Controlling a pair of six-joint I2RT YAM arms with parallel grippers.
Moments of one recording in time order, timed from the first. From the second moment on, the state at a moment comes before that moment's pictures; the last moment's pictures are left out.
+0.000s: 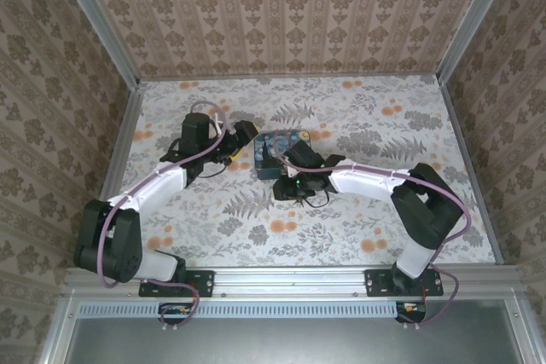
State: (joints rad) left arm -0.37 1.38 0.82 0.01 0.53 -0.95; right arm 0.74 1.70 1.04 -0.37 -0.28 0.60
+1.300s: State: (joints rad) left arm -0.37 1.38 0.81 0.01 0.53 -0.95; right arm 0.76 1.72 0.97 -0.50 0.01 0.16
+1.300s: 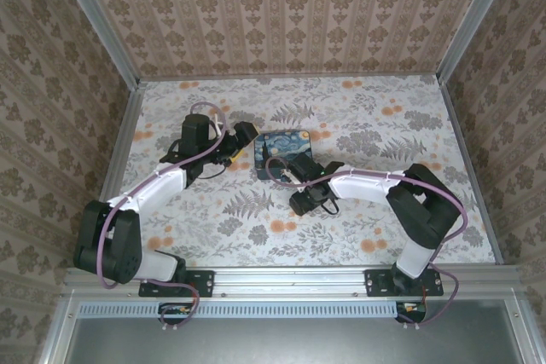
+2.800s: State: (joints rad) left arm -0.37 1.38 0.81 0.01 0.53 -0.95; right arm 0.81 1.78 1.03 -0.51 0.07 0.16
